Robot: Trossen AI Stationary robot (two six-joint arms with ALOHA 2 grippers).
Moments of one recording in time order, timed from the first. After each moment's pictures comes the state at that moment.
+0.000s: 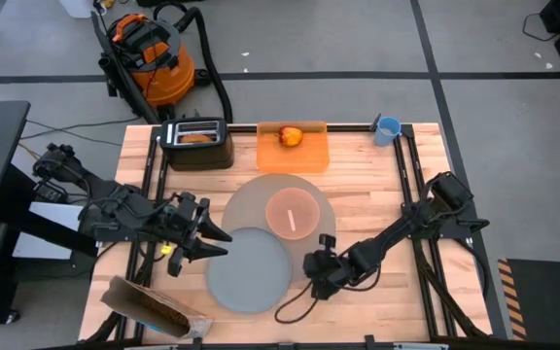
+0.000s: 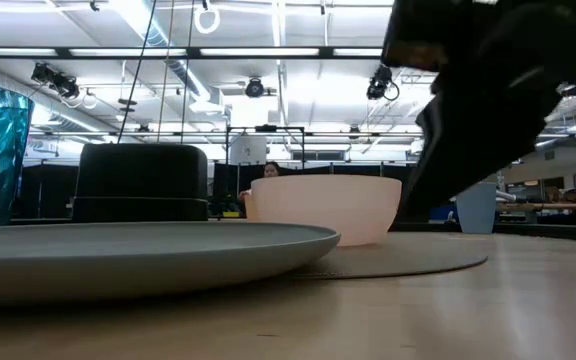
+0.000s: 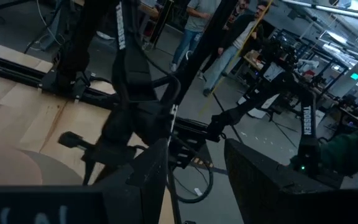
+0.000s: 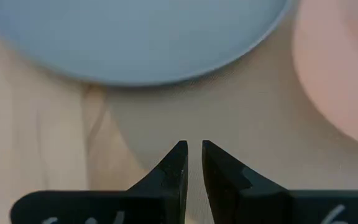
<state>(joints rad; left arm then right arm) -0.55 1.00 1.00 -0.09 -0.29 -0.54 0.54 1.86 1.06 -0.30 0.48 0.63</state>
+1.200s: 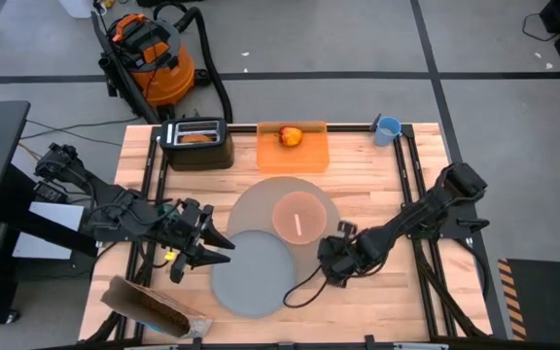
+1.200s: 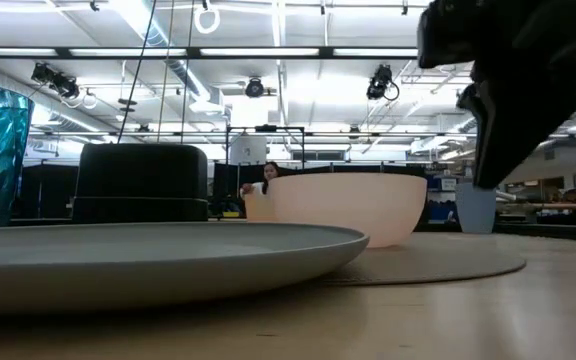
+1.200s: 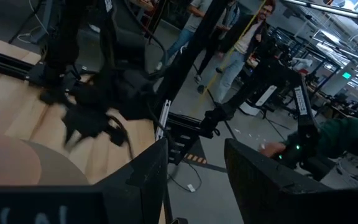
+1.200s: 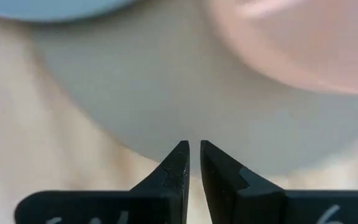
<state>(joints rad) -0.57 1.03 1.00 -0.06 -0.29 -0.56 0.50 1.70 1.11 -0.82 0.34 0.76</state>
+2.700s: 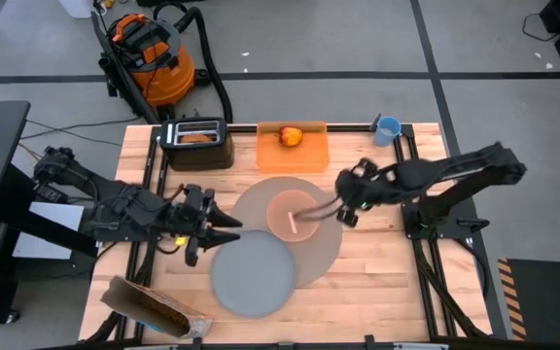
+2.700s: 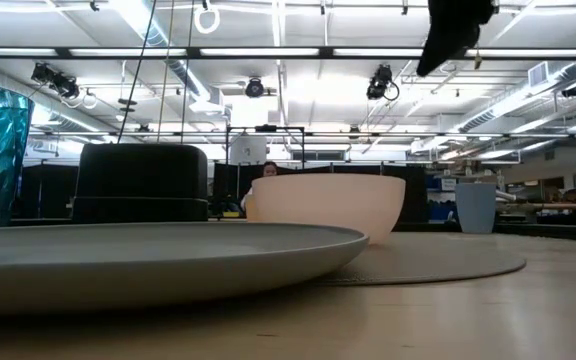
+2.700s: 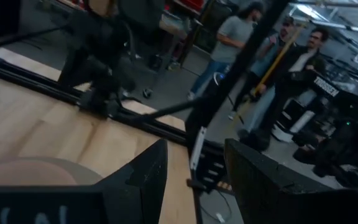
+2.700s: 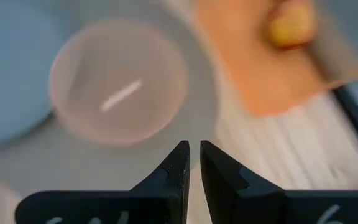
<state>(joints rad) -0.47 1.03 1.00 -0.03 -0.37 -0.53 0.18 1.26 1.22 -1.04 0.47 0.53</state>
